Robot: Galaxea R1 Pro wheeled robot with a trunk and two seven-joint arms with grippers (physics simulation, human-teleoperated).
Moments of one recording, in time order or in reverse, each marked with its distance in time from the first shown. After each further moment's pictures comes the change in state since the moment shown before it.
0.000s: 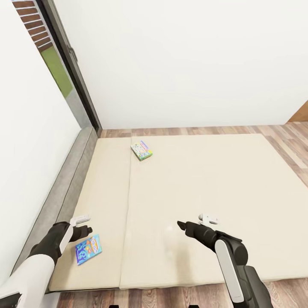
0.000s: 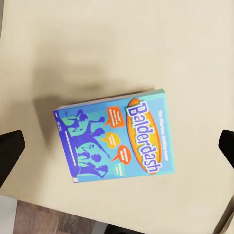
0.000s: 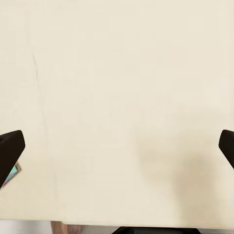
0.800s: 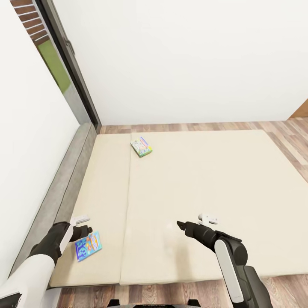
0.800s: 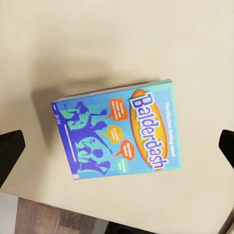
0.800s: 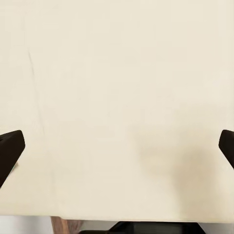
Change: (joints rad) left arm 0.000 -0.001 0.000 0.000 0.000 -0.003 0.000; right arm 0.000 0.002 0.003 0.000 -0.001 0.001 0.000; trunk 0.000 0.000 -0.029
